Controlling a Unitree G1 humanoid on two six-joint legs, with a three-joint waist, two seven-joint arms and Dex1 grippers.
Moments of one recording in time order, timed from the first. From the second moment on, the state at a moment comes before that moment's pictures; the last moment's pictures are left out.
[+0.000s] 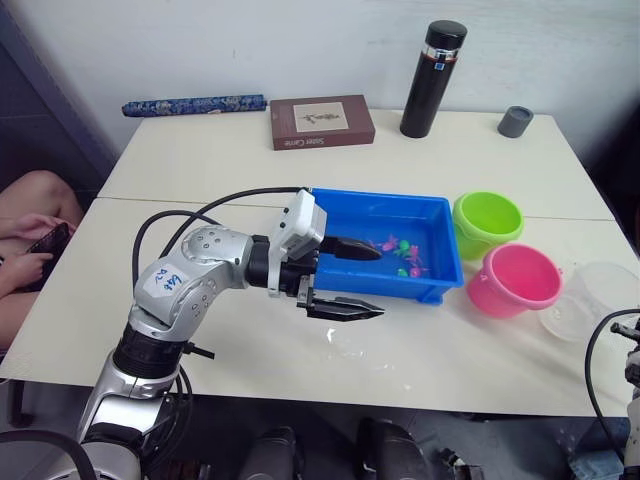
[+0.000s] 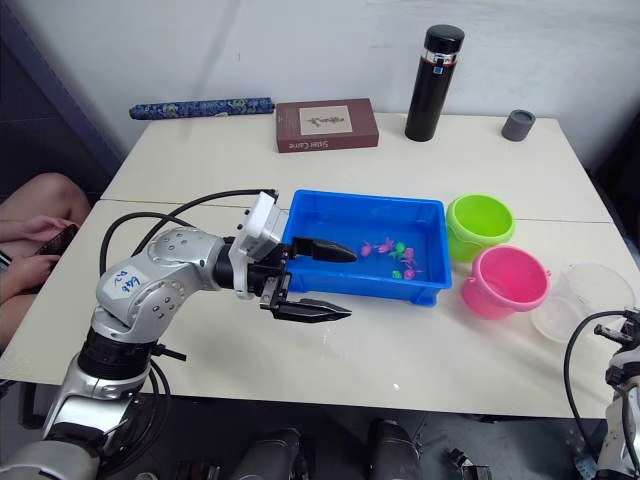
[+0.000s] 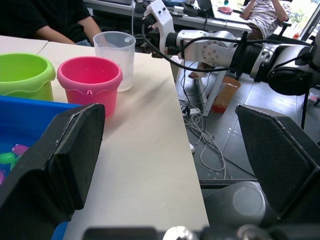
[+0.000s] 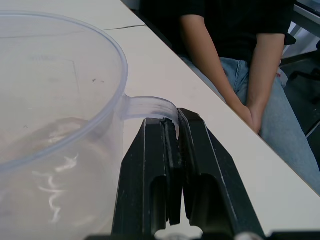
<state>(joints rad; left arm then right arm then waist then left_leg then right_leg) -0.67 0.48 -0.17 -0.30 -0.62 0.73 -1.02 0.02 -0.50 -0.72 0.17 0.34 0.17 0.11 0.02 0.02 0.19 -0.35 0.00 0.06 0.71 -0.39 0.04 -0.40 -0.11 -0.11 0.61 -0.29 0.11</state>
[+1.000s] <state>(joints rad) -0.72 0.41 -0.21 -0.06 -0.54 0.60 -1.13 0.22 -0.61 -0.76 -0.37 0.15 0.26 0.03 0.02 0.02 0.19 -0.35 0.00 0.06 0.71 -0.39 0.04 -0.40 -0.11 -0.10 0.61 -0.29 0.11</state>
